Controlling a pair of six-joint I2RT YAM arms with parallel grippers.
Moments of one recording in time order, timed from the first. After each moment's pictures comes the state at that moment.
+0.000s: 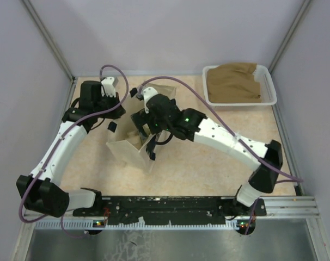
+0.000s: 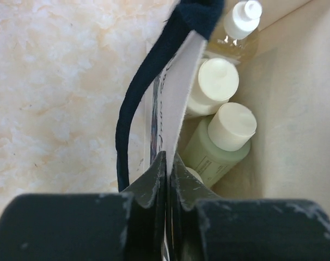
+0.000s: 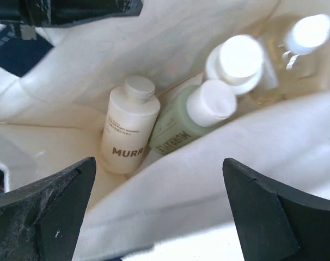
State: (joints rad) left arm -0.25 1.28 1.22 -0.56 0.20 -0.13; right arm 1.02 1.66 1.64 -0.63 0.17 0.23
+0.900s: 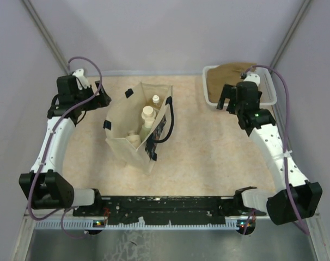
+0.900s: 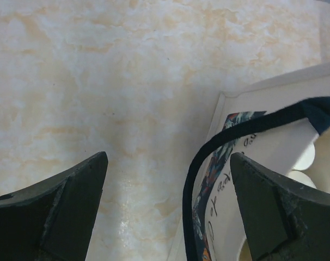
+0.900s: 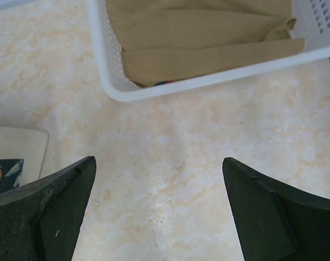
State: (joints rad) left arm 0.00 1.32 1.27 -0.49 0.18 -0.19; right arm 0.22 1.19 1.20 -0.54 0.28 0.31
